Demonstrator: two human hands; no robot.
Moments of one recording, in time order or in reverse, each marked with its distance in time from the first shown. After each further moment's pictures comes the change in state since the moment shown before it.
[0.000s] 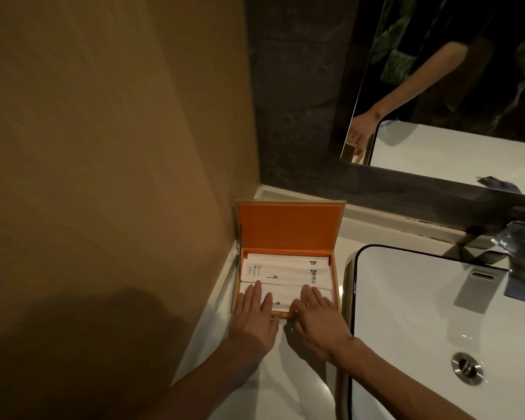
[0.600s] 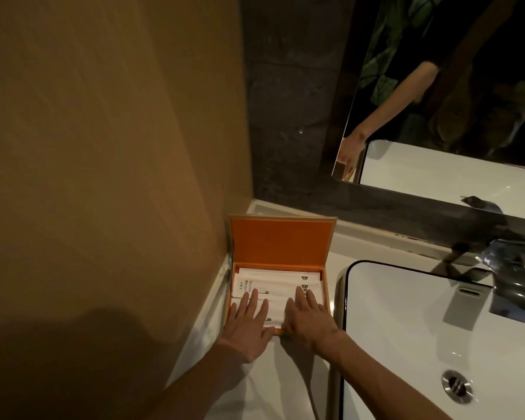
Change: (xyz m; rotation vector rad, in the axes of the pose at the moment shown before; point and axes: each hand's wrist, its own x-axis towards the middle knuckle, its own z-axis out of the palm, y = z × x) left_hand 0.027 -0.010 -0.001 -0.043 -0.165 0.073; right_hand 0.028 0.008 -0.022 -0.068 -0.223 0.091
